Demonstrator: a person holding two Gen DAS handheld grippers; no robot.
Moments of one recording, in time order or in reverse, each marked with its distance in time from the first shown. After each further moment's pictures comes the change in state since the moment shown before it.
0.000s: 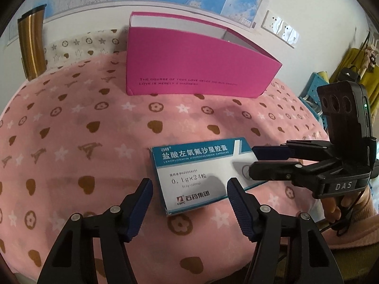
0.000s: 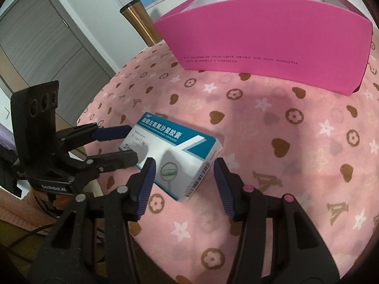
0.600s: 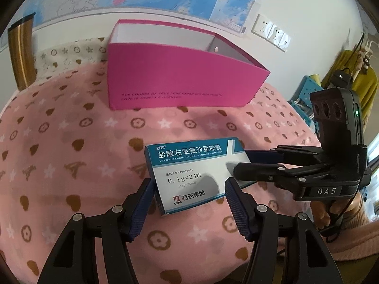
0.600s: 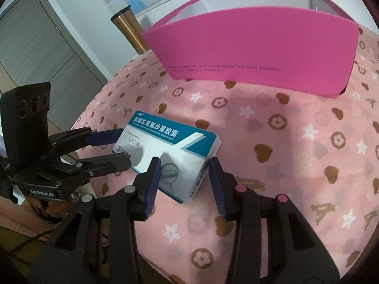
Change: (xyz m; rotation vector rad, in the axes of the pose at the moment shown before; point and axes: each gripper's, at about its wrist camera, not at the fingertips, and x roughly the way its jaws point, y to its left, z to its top) left arm -0.001 -0.016 0.020 0.016 -0.021 -0.044; right arm -0.012 -0.005 0.005 0.028 -0.039 -0.055
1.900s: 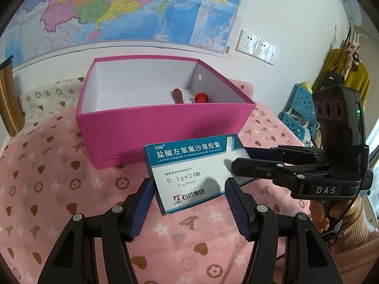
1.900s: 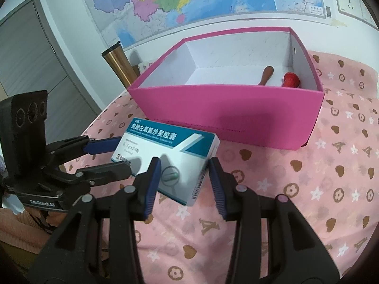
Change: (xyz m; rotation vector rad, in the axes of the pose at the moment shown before) left arm -0.002 -0.024 0.059 0.093 -0.099 -0.017; right arm -0.042 -0.013 0.039 -0.009 -0.153 -0.079
